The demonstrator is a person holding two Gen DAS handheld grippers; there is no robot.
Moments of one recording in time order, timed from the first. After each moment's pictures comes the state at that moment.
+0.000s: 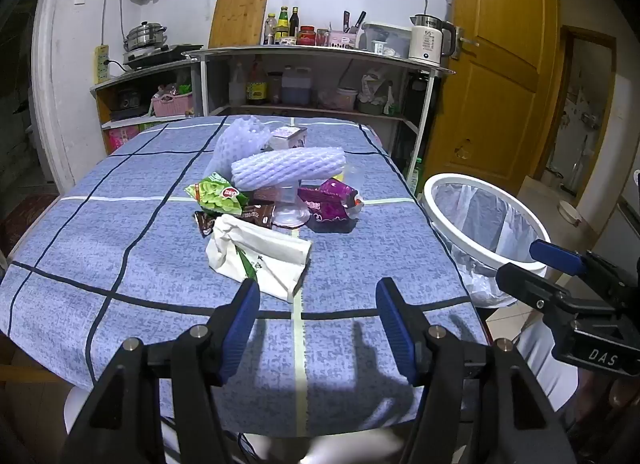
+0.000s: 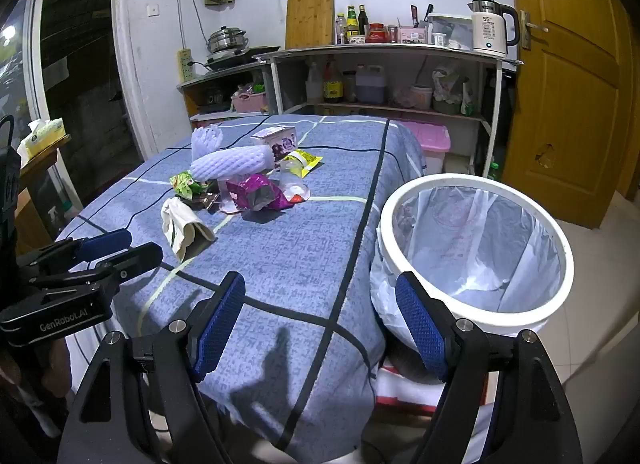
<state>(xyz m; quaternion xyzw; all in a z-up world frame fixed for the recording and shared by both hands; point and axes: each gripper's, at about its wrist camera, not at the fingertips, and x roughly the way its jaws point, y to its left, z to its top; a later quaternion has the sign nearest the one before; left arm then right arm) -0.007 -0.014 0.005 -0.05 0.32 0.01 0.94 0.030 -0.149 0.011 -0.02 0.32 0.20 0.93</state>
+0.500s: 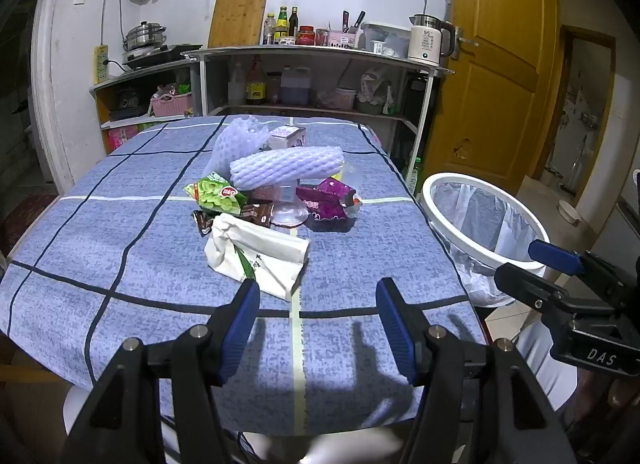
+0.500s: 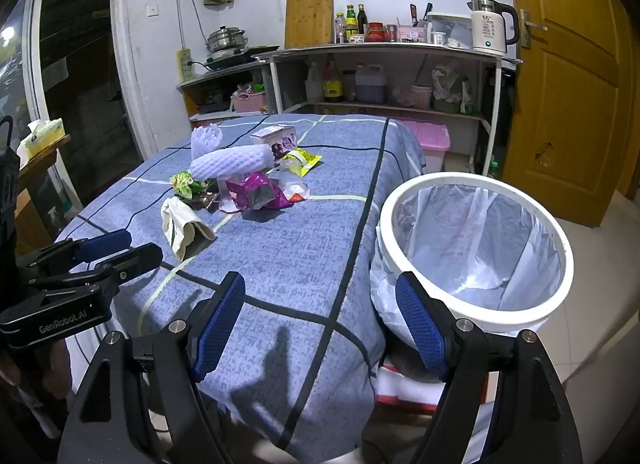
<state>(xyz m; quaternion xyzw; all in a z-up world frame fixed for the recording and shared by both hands) -0.007 -0.014 0.005 -0.05 0.32 0.01 0.94 0.029 -0.149 0.010 -0.02 0.32 0.20 0.93</state>
